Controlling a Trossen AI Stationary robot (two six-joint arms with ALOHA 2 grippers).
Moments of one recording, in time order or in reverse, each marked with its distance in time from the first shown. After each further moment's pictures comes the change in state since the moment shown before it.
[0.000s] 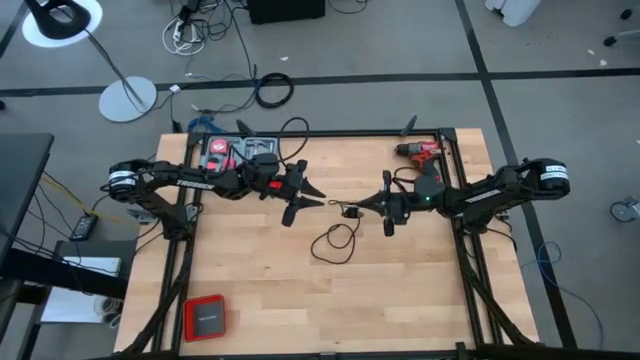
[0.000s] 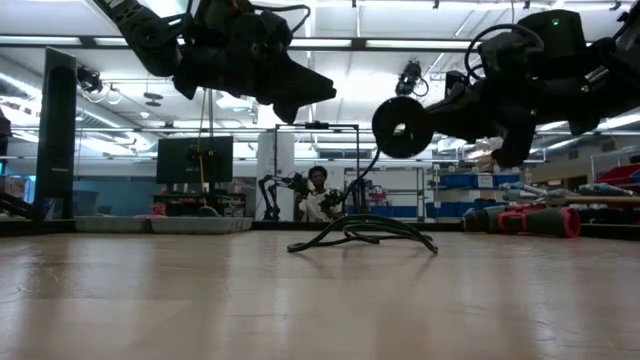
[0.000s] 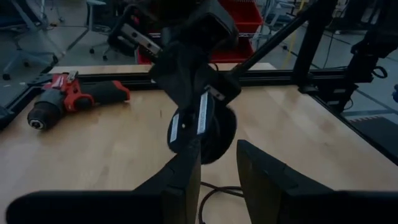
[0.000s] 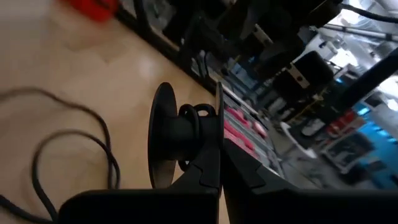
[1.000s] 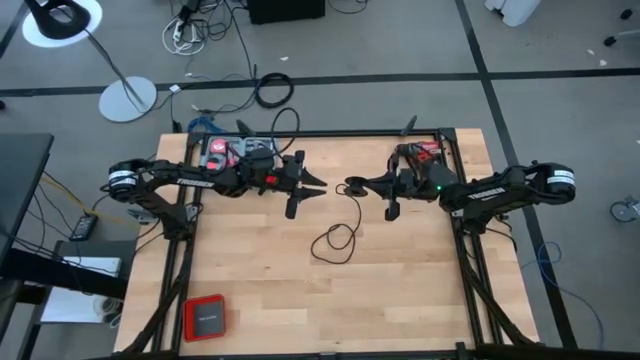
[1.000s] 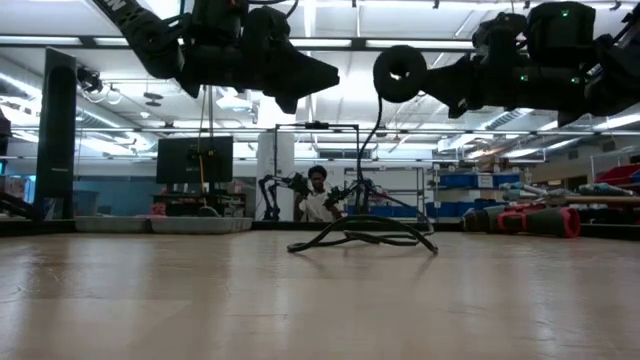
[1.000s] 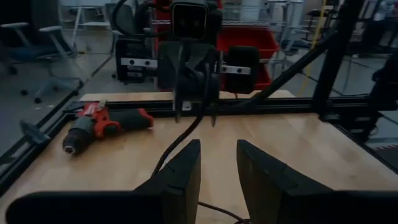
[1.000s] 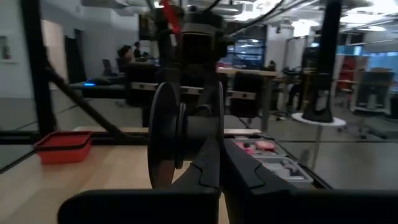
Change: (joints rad) left arm 0.034 0.000 0.001 0.121 -0.031 -0.032; right arm -0.138 -0.062 0.000 0.197 -0.079 0.687
